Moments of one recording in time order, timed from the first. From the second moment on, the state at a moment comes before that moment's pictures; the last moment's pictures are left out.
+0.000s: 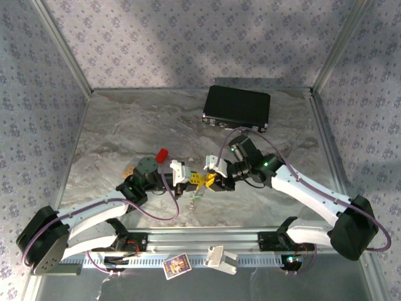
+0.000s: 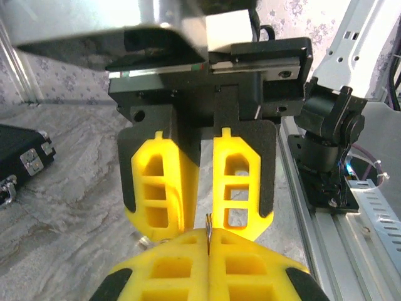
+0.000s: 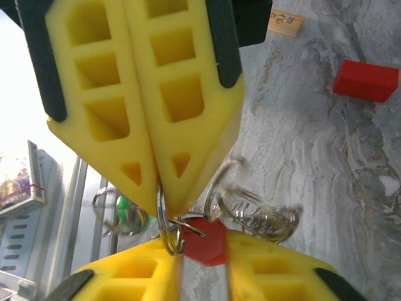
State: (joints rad) left arm -0.81 1.05 0.42 0.49 0.67 0.11; right arm 0.73 1.19 0.89 -0.52 -0.64 -0.51
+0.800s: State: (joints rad) left arm -0.81 1.03 0.41 0.53 0.65 0.10; right arm 0.75 1.15 0.80 -0.38 -0.60 -0.45
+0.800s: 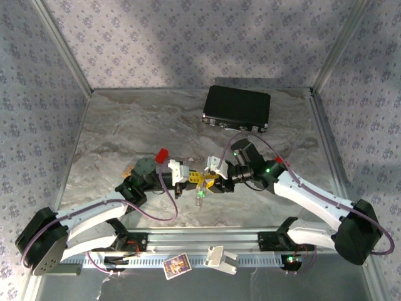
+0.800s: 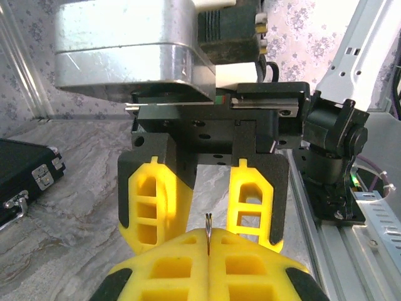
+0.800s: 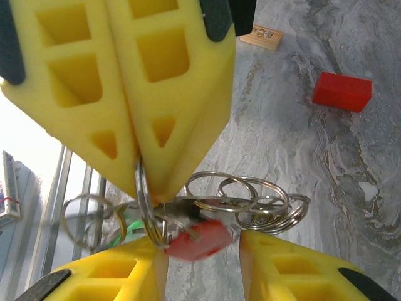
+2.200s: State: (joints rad) left arm -0.81 1.00 0.39 0.55 0.57 0.08; right arm 0.79 1.04 0.69 -0.18 -0.47 -0.41
